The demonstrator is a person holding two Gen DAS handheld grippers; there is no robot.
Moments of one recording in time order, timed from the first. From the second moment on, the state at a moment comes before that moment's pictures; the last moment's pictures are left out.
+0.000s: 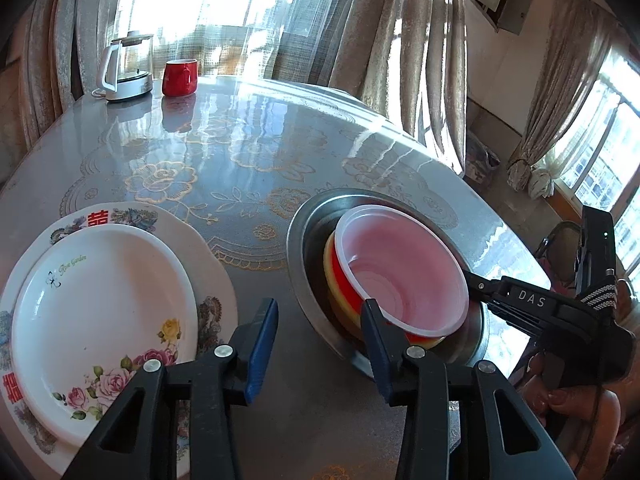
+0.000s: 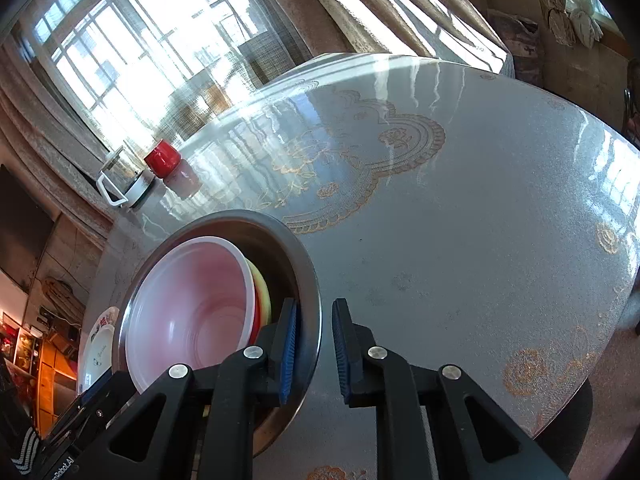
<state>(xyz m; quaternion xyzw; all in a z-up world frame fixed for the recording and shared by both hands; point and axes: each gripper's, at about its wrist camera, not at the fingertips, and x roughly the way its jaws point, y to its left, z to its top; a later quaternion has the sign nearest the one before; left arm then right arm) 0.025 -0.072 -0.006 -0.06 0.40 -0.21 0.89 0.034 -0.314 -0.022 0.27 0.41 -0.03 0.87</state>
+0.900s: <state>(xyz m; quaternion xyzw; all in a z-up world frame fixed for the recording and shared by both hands) 0.015 -0.081 -0.022 -0.08 0.42 -0.26 0.87 0.034 -0.309 -0.034 0.29 0.43 0.00 0.85</state>
